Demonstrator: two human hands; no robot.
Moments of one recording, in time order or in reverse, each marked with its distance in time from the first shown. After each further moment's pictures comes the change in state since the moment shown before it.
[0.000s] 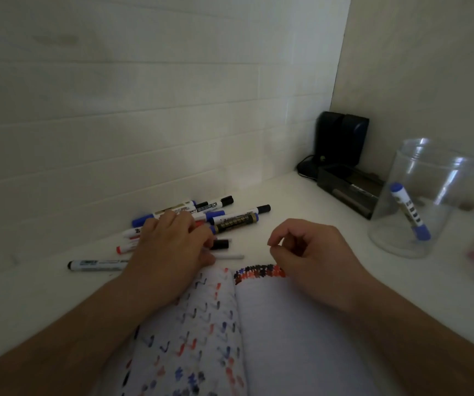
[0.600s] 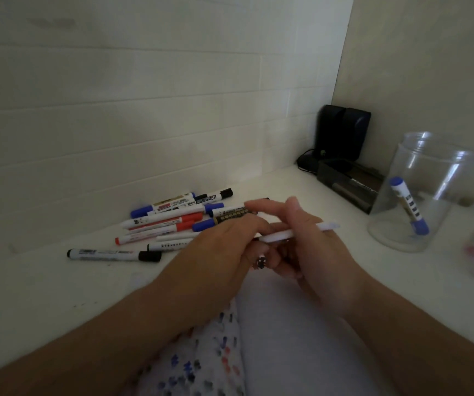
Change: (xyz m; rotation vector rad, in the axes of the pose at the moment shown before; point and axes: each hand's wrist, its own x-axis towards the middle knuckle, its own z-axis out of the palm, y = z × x) left_hand -0.010 0.067 -0.032 -0.611 0.078 0.145; right_hand -0.010 -0.025 0.007 0.796 -0.177 0.125
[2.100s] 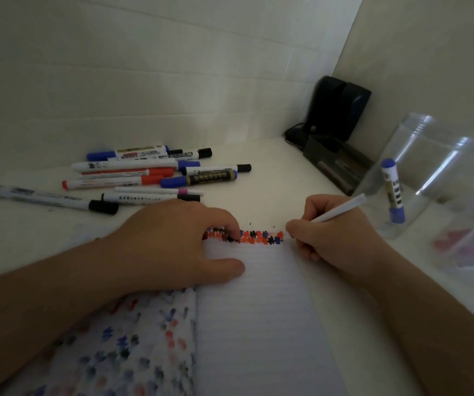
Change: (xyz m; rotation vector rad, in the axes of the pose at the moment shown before) left_hand 0.002 -0.010 0.007 0.143 -0.501 -0.306; right_hand -0.003 0.004 -0.075 -0.656 0.225 0.154
